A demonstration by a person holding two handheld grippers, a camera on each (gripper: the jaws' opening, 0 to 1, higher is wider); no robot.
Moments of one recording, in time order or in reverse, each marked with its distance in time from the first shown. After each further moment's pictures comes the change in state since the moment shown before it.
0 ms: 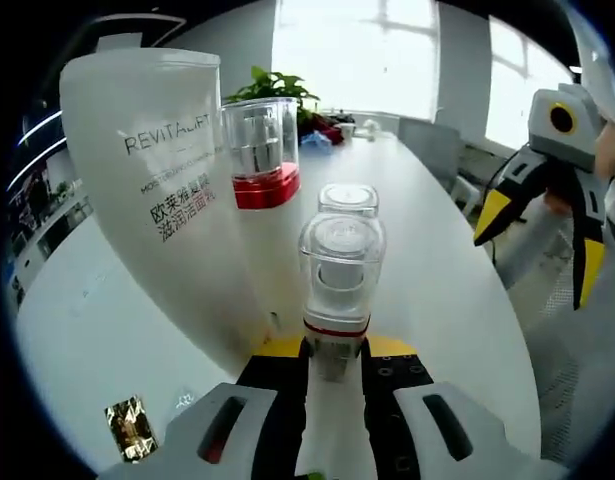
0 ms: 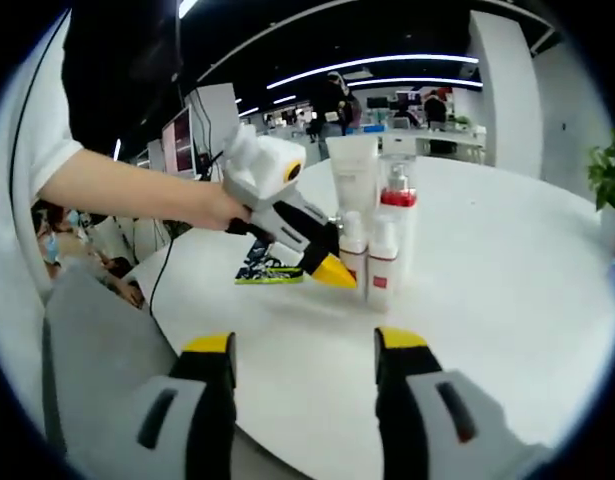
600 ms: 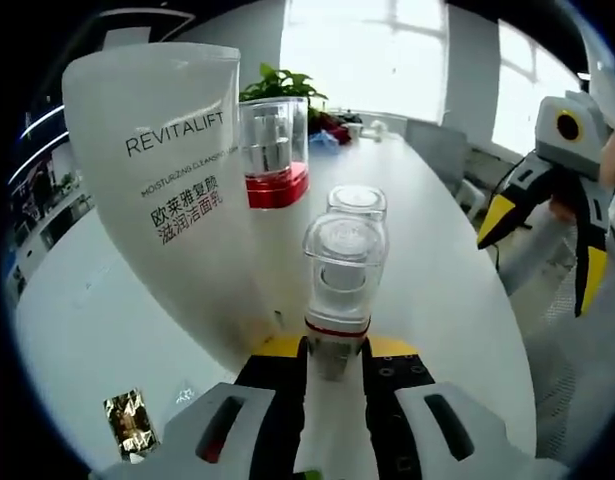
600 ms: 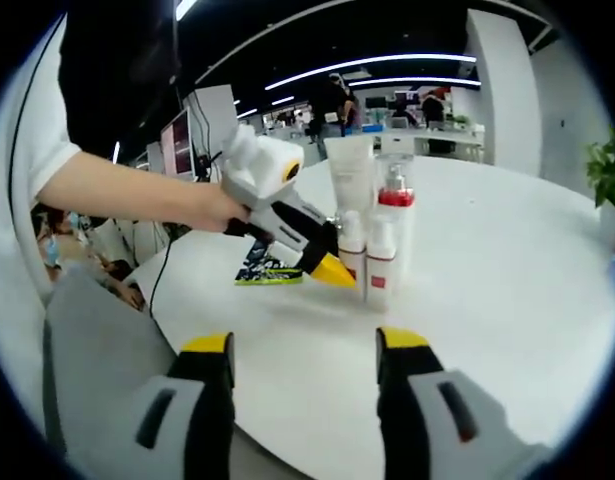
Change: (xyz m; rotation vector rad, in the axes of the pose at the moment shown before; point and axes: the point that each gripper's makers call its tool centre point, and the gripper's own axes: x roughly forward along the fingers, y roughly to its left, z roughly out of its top) left arm -0.003 0.002 0.000 -0.036 0.004 0.023; right arm -0.001 -0.001 0.002 0.010 -0.005 -0.001
